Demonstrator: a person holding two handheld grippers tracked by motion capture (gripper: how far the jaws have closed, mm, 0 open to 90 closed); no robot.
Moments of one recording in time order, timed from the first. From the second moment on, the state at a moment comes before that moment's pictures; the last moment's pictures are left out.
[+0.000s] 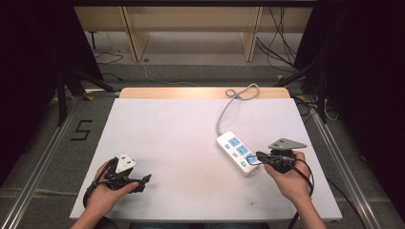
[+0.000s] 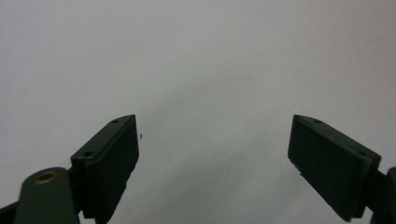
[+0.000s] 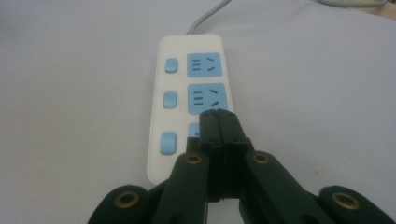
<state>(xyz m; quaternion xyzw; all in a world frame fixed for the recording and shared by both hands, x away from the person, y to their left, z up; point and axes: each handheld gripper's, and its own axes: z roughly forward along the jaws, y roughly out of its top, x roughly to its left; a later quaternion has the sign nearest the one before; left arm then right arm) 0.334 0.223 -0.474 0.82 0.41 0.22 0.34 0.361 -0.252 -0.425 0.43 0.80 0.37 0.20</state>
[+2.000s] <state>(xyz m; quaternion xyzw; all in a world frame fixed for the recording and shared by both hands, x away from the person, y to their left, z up) 0.333 0.223 -0.473 0.82 0.41 0.22 0.34 0.441 -0.178 -0.409 0.40 0.86 0.28 0.14</state>
